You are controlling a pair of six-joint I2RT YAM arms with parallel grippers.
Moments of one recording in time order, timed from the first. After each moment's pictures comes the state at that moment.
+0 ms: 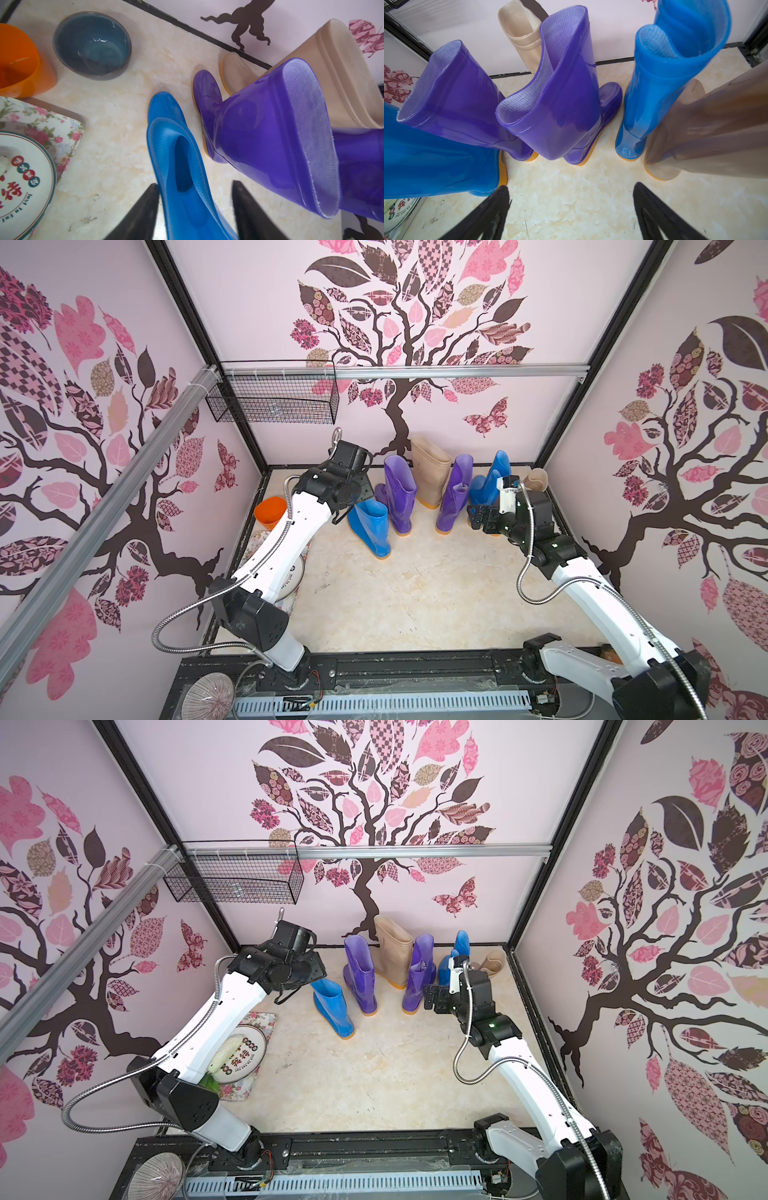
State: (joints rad) left arm -0.46 1.60 1.75 -1.02 -0.19 -0.69; right arm 0.28 1.08 0.93 -0.33 -0.05 0.30
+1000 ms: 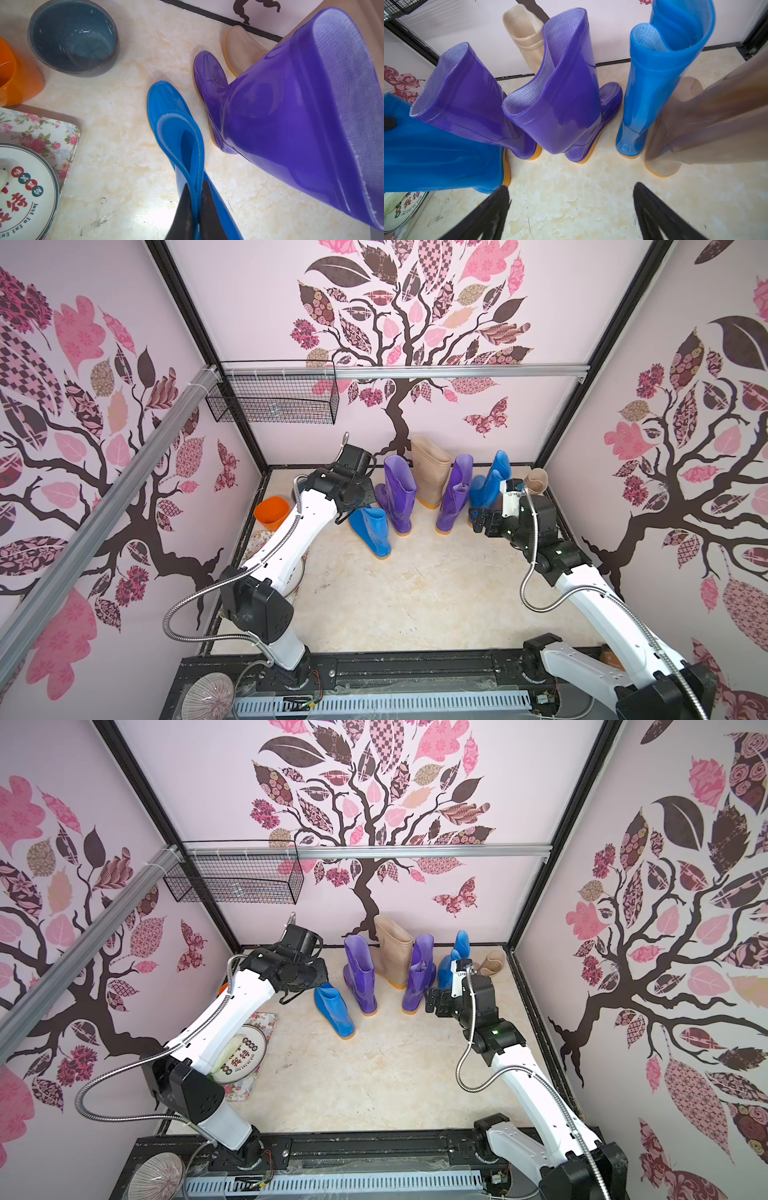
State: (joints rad) left arm -0.45 1.65 1.73 -1.02 -0.14 -0.59; right arm 0.28 1.02 0.89 -0.33 -0.05 0.31
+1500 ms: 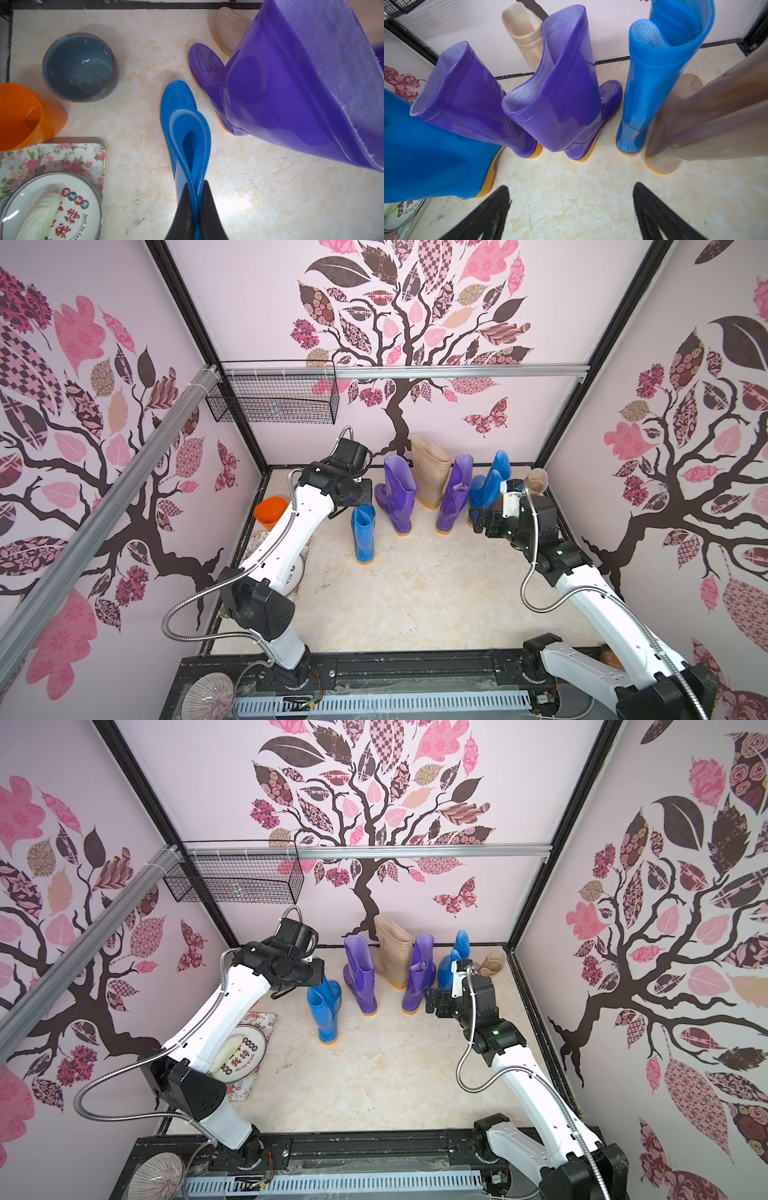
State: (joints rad) left arm -0.43 1.67 1.83 -1.13 -0.12 -0.29; right arm 0.28 1.02 0.90 -0.35 -0.05 0.32
